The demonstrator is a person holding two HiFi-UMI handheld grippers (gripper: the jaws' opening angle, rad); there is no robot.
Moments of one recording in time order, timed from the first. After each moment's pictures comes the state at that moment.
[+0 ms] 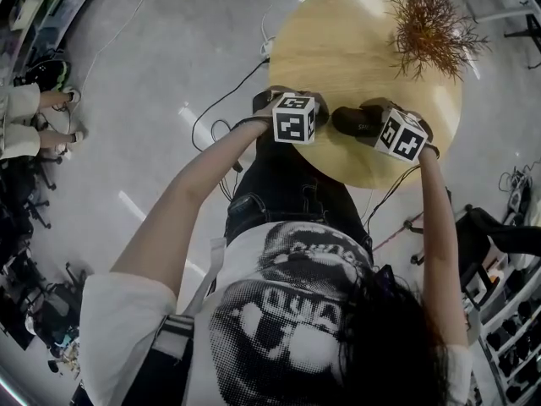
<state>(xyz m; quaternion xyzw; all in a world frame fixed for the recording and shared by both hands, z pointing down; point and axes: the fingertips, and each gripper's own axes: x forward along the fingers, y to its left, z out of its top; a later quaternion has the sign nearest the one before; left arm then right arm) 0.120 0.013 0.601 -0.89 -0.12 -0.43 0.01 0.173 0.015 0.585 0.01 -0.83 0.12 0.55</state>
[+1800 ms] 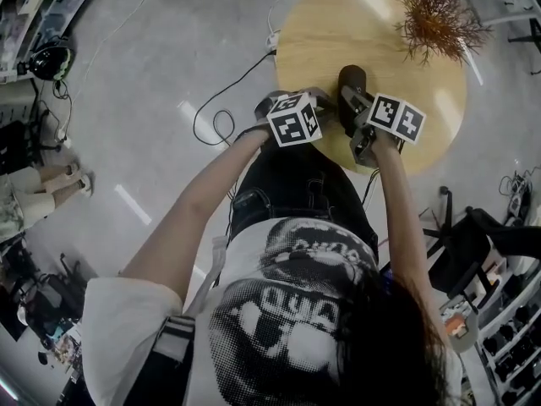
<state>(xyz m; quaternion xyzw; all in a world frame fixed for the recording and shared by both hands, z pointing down) 0.116 0.029 0.577 -0.93 0.02 -0.36 -0.07 0.157 -0.030 0.576 0.50 -0.64 0.55 0.18</state>
